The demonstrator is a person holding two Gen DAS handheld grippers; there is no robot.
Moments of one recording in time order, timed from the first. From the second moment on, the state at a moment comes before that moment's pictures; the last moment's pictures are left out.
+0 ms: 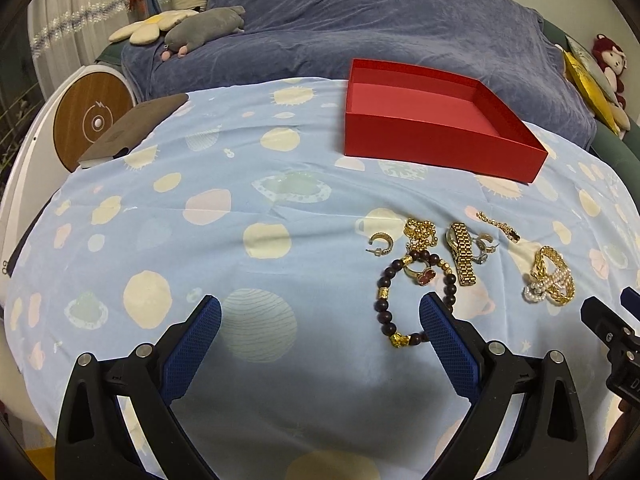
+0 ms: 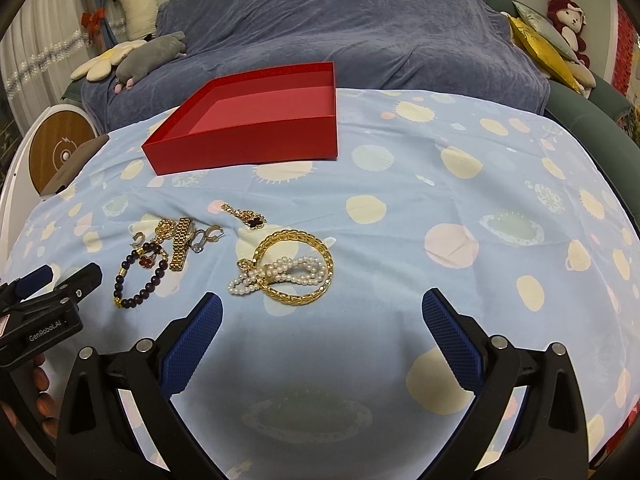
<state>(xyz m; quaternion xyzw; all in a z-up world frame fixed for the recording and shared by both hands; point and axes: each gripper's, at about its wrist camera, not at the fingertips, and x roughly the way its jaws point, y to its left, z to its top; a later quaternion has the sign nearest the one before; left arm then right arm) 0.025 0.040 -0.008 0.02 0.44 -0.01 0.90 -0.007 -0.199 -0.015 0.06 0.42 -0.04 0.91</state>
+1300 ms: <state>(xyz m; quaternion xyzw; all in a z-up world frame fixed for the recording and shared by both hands) 0.026 0.023 0.006 -0.02 0.43 -0.15 0.89 0.007 -0.198 -0.018 0.05 0.42 -0.02 0.90</state>
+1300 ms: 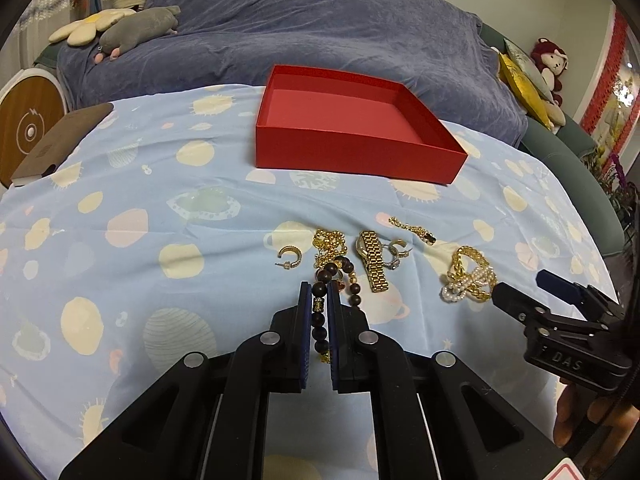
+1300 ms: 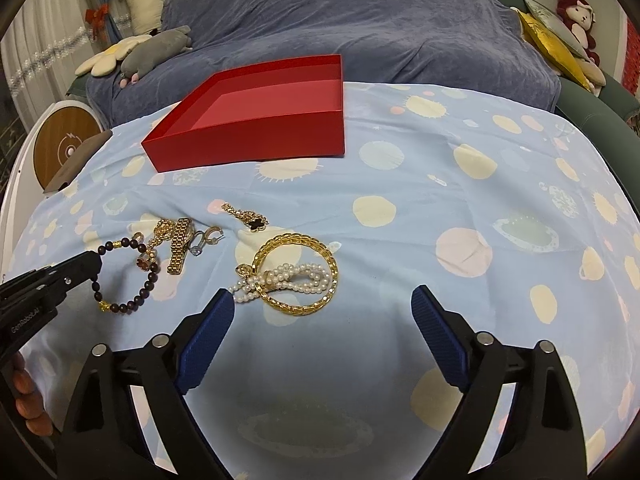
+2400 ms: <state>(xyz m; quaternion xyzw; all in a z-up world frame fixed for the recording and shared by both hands) 0.012 0.022 0.027 -0.03 0.41 -0.19 0.89 0.024 -0.199 0.010 0.08 0.38 0.03 0.92</state>
